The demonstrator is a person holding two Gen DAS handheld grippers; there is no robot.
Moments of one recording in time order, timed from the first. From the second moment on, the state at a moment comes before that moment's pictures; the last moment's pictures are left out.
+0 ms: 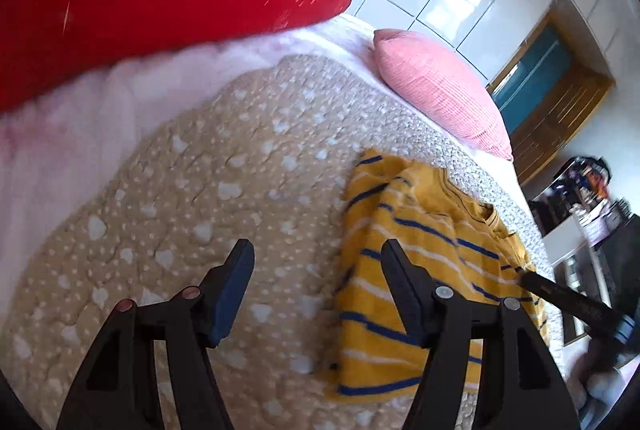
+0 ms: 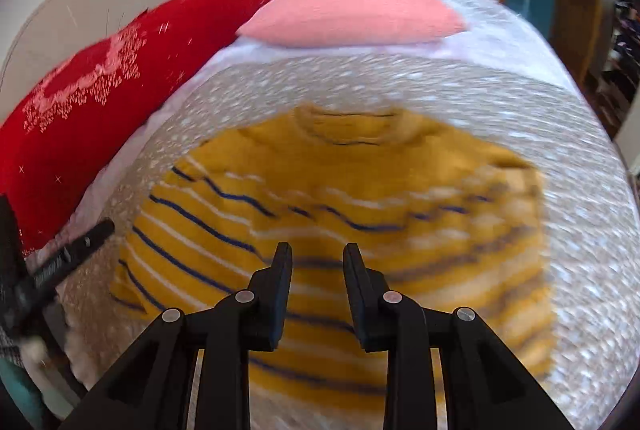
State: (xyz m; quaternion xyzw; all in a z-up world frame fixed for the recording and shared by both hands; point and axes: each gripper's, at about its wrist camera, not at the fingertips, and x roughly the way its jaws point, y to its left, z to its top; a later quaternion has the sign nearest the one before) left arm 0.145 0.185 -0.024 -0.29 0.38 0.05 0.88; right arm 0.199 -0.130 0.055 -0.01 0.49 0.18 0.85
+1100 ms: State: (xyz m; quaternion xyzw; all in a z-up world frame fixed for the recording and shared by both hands) left arm 0.129 0.251 -0.044 -0.41 0.38 0.00 0.83; right arm 0.221 0.035 0.025 -0.05 0.55 0.21 0.81
